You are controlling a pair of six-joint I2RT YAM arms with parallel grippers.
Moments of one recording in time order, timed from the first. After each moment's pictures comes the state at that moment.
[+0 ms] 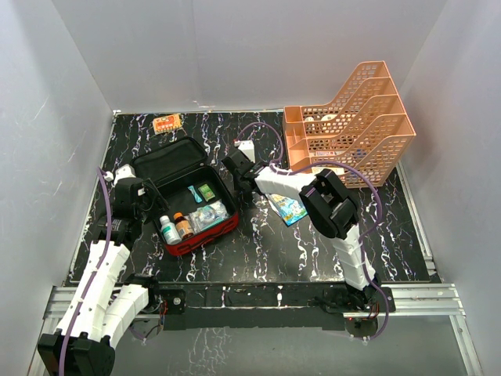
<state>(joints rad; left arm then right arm) -0.12 0.78 0.72 -0.68 -0.18 -0.57 0.78 2.17 1.57 -0.32 0.42 0.53</state>
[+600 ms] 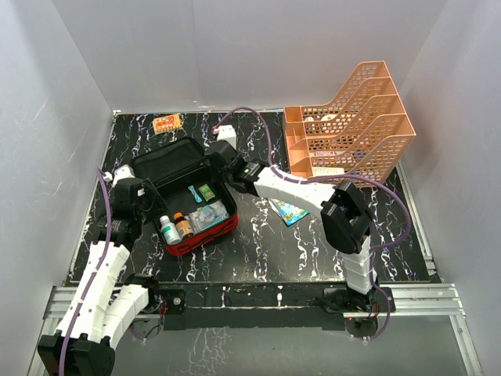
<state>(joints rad) -0.12 0.78 0.72 -0.69 -0.20 -0.57 0.90 1.98 1.66 -0.33 0.39 0.49</state>
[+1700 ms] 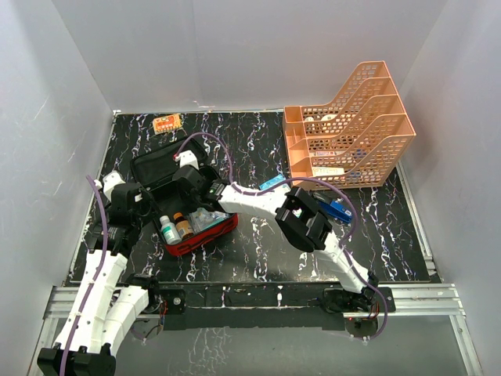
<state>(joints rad) -0.12 0.71 0.72 -0.76 -0.34 -0.63 1.04 2.33 1.90 -0.22 0.30 0.44</state>
